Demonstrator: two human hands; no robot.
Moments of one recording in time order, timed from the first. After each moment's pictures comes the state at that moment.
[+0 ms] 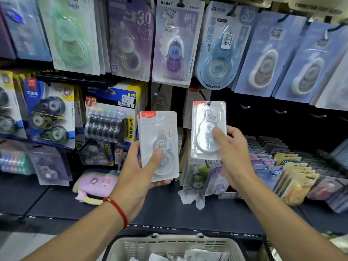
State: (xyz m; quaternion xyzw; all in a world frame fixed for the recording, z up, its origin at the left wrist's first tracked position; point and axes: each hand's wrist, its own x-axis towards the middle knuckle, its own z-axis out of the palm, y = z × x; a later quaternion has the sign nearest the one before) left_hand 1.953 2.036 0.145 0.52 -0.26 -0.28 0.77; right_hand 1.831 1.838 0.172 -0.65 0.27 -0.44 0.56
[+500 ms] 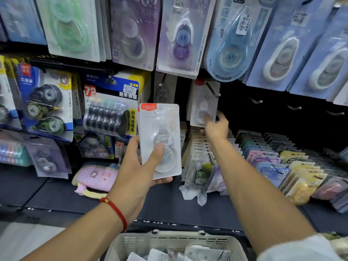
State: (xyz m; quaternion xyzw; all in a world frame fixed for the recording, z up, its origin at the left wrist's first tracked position) left_hand 1.957 2.035 0.140 0.51 -0.23 -0.28 0.78; right_hand 1.941 1.754 0.144 -0.62 0.39 -0.44 0.52
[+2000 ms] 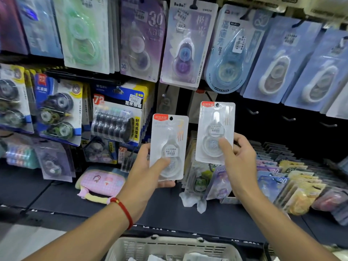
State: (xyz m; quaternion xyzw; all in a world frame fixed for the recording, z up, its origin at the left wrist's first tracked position) left_hand 1.955 2.027 0.141 0.54 -0.23 -0.28 0.76; right_hand 1.824 1.841 0.159 -0.69 0.23 -0.48 0.49
